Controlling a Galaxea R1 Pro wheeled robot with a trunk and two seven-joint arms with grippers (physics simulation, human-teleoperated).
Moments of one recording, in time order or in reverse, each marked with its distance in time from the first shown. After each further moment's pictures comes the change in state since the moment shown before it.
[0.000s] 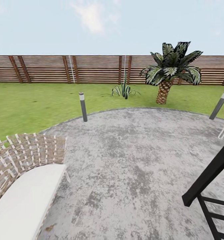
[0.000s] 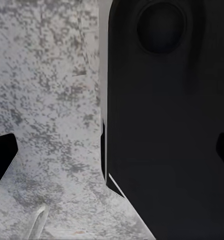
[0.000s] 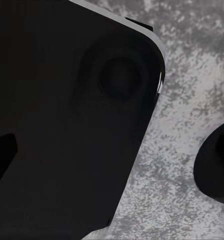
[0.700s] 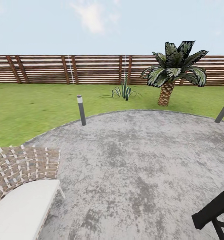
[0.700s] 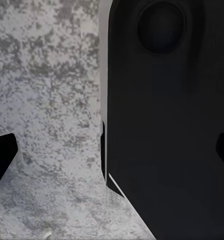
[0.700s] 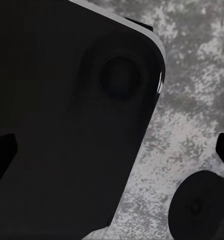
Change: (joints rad) left arm 0.000 0.000 0.000 0.000 0.000 0.000 0.000; right arm 0.000 0.000 0.000 0.000 0.000 0.000 0.000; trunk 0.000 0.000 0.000
